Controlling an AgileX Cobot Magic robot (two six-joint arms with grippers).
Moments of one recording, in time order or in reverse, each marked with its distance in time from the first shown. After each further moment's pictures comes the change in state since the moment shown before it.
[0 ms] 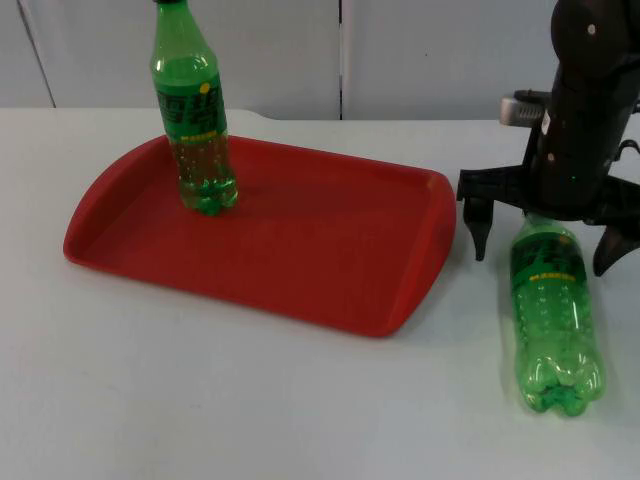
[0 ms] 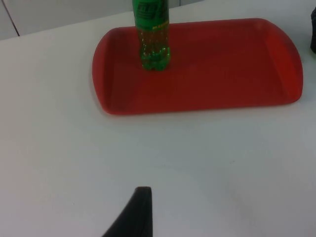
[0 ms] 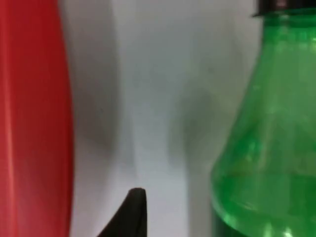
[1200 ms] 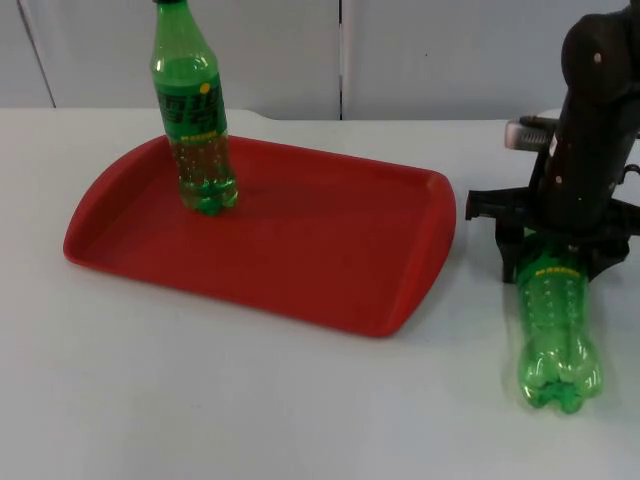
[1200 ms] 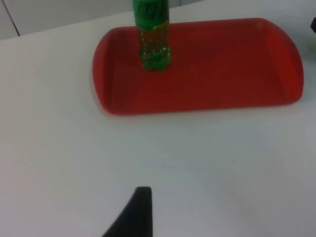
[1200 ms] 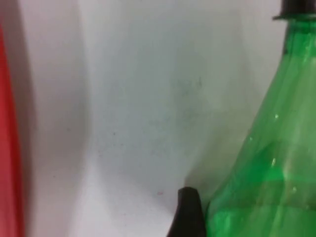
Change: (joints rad) right arm -0.045 0.047 -0.002 0.051 -0.030 -0.094; left arm 0.000 0.000 0.000 0.000 0.000 0.000
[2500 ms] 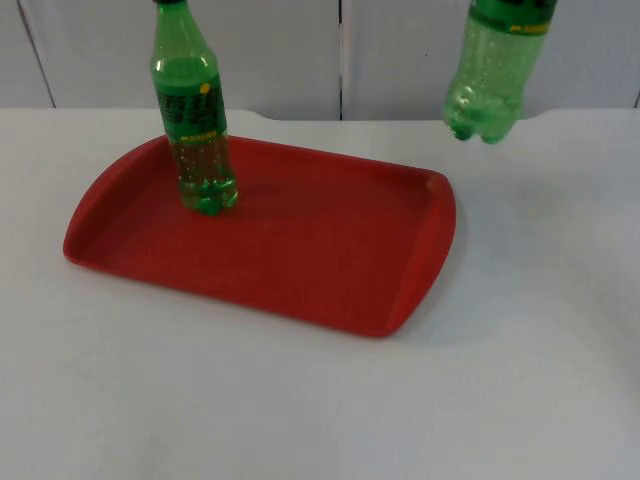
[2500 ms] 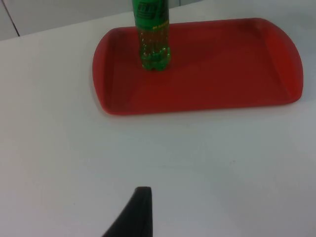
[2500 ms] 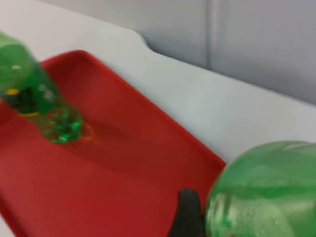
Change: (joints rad) right arm 0.017 -0.481 0.000 0.338 -0.261 -0.862; left arm 0.000 0.000 0.000 0.000 0.000 0.002
